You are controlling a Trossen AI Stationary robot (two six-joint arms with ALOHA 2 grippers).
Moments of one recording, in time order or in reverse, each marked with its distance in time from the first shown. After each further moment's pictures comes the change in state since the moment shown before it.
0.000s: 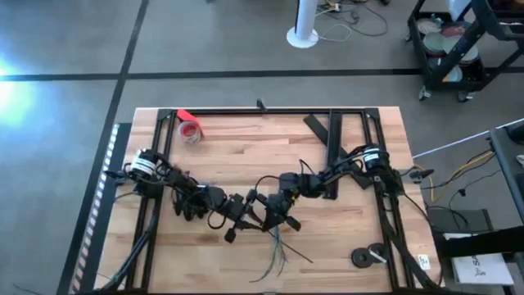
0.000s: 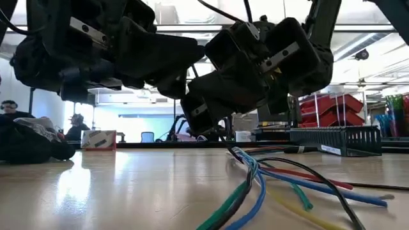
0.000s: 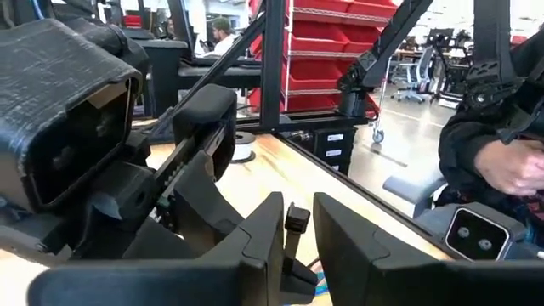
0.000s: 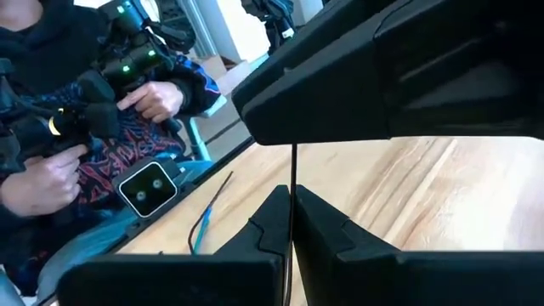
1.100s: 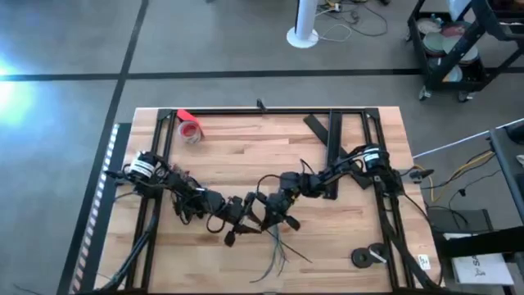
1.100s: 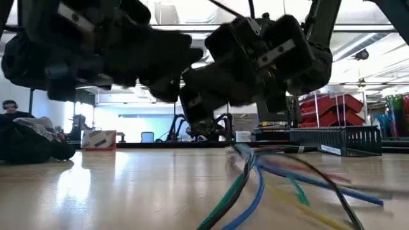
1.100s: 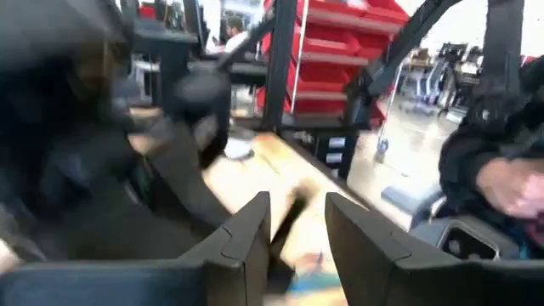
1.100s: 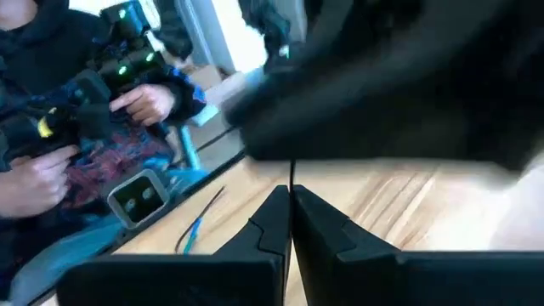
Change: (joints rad) left arm -0.053 -0.003 -0.008 0.003 -0.108 -0.069; right arm -0.003 -0.003 0.005 0.047 0.013 -0.034
